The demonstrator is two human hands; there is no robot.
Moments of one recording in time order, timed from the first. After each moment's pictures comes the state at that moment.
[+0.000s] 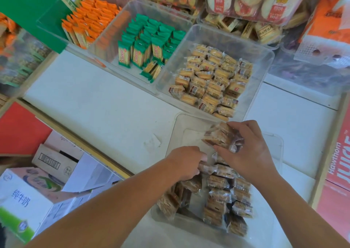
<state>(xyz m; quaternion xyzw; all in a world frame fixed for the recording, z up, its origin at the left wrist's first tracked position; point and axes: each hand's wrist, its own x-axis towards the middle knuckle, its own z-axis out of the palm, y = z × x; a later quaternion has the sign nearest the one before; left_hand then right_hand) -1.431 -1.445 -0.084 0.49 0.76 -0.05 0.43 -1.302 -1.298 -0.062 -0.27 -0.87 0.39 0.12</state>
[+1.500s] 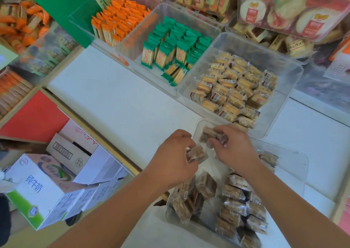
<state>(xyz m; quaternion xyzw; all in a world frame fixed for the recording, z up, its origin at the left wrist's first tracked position) -1.461 -1.519 -0.017 0.33 0.87 0.25 0.28 -1.379 -1.324 -0.094 -0.20 -0.90 0.38 0.05</state>
